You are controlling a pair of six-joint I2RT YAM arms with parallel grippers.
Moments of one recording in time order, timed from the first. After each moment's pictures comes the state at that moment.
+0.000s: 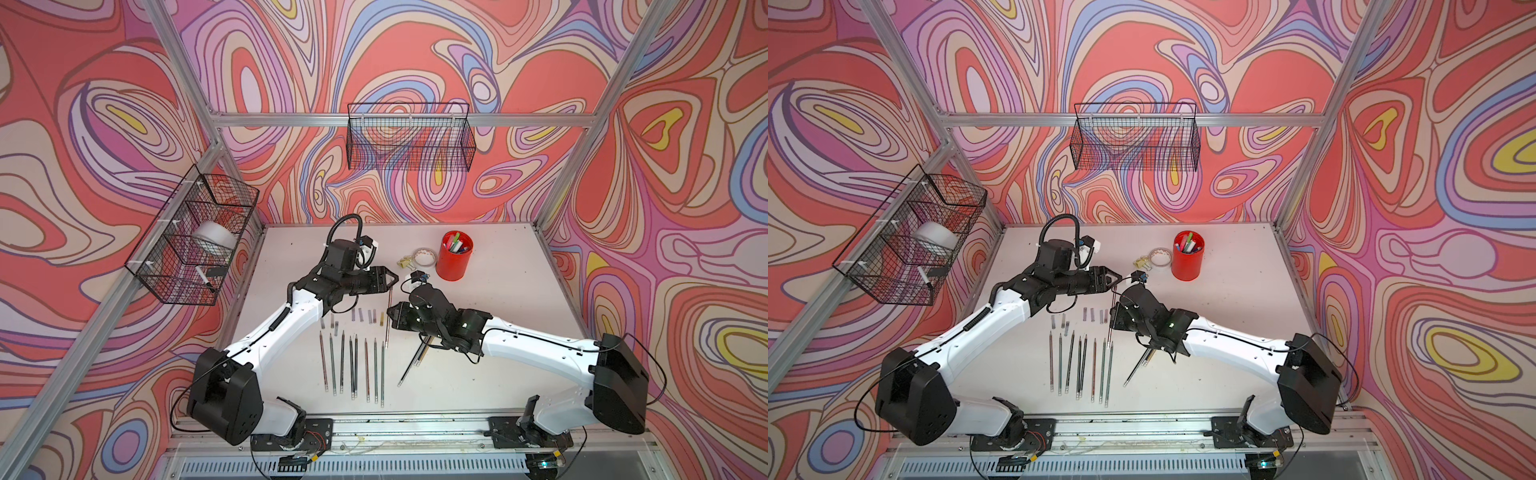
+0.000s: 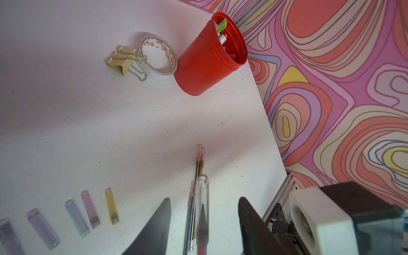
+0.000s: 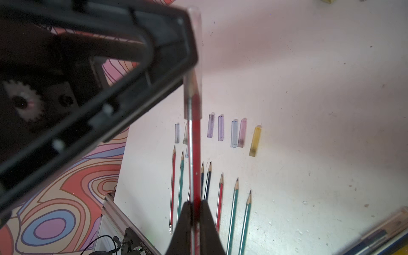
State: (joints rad) left arm -0.45 1.41 1.12 -0.34 0.49 -0.55; right arm 0.96 1.46 1.03 -0.17 0.08 0.91
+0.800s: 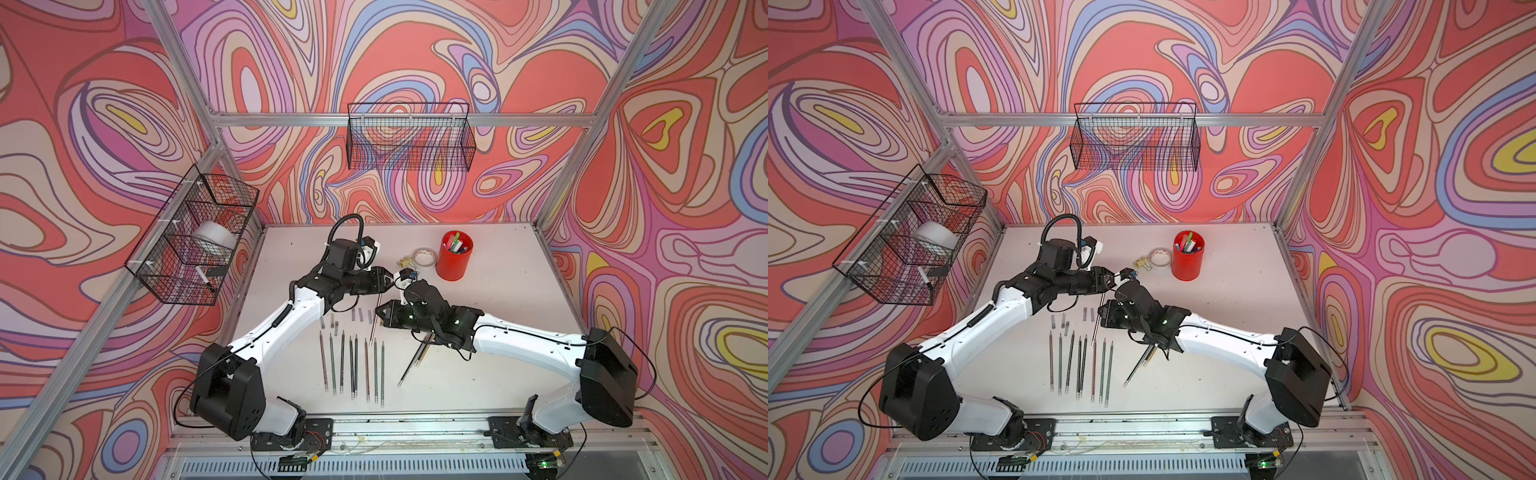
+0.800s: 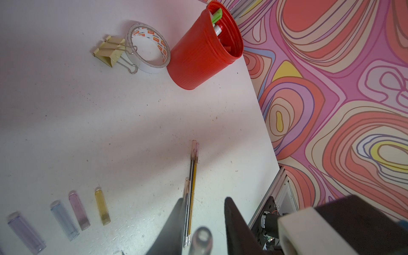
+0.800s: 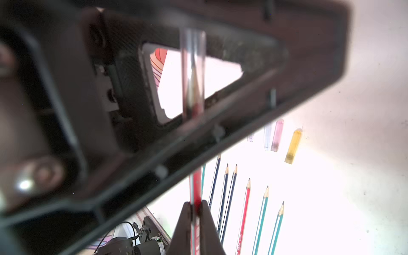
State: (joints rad) left arm -0.44 1.43 1.12 -0.34 0.53 -0.56; right arm 0.96 1.52 1.07 -0.07 -0.04 0.90
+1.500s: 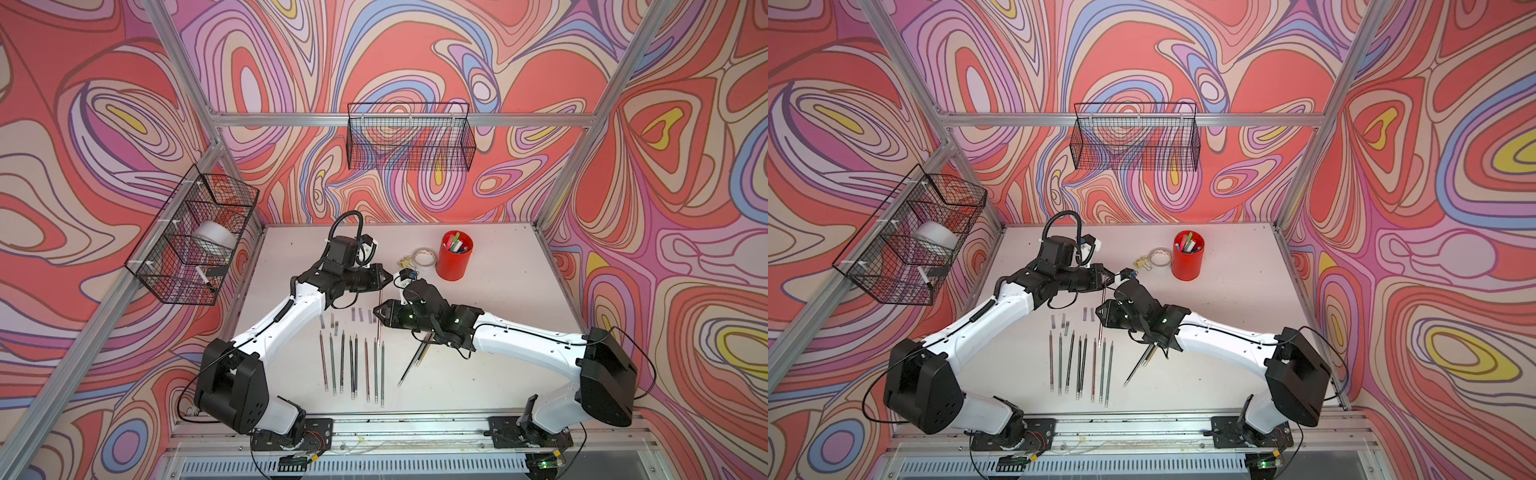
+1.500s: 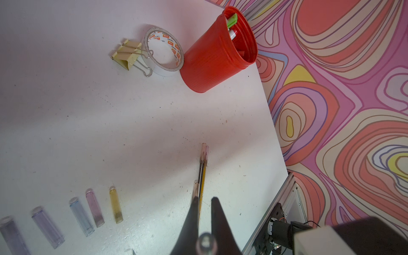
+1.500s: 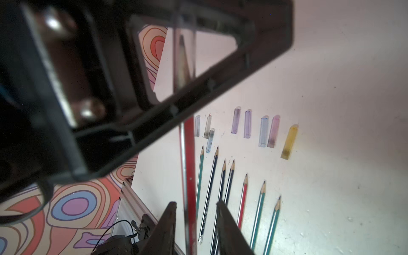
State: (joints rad) left arm -0.43 1.47 1.17 -0.38 0.50 -0.55; right arm 0.96 1.53 1.09 -0.13 -0.03 0.91
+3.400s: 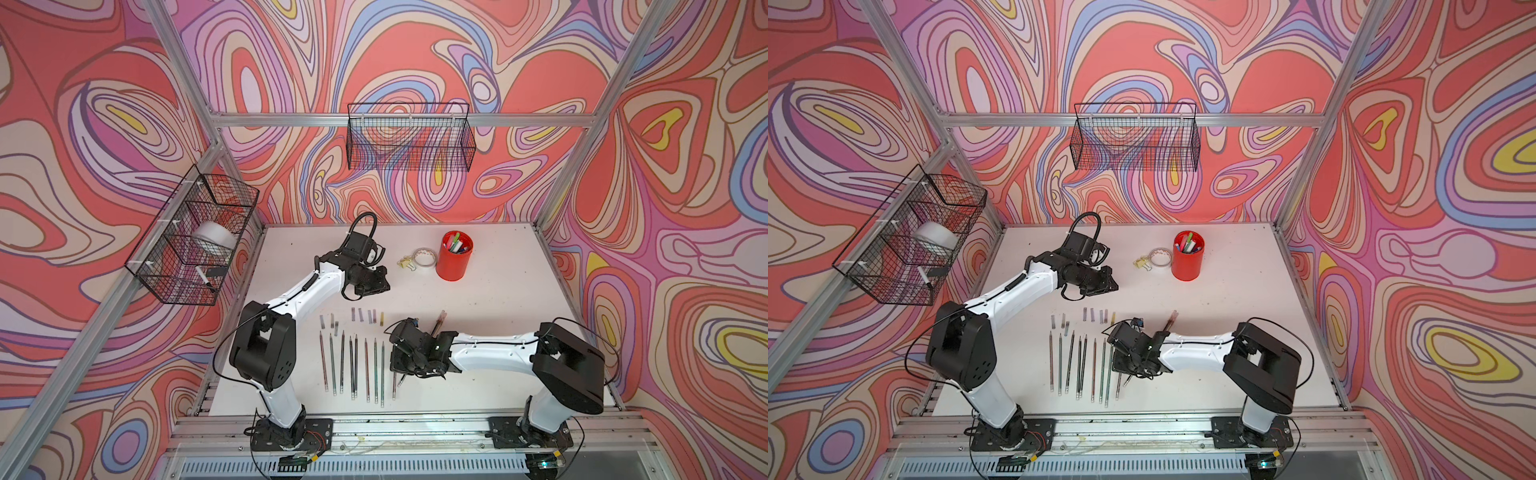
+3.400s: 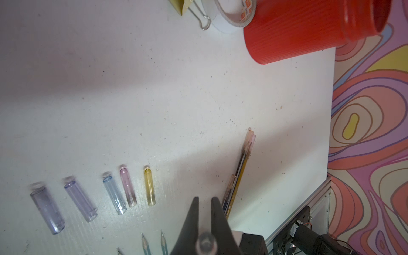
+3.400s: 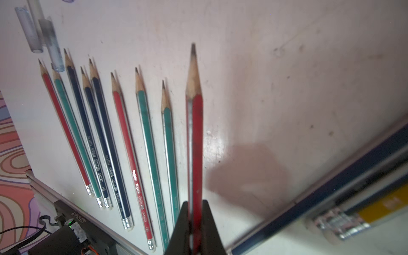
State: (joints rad) left arm -0.43 1.76 1.38 -0.69 0.40 -0.53; right arm 1.08 1.70 0.91 -0.26 -0.06 1.18
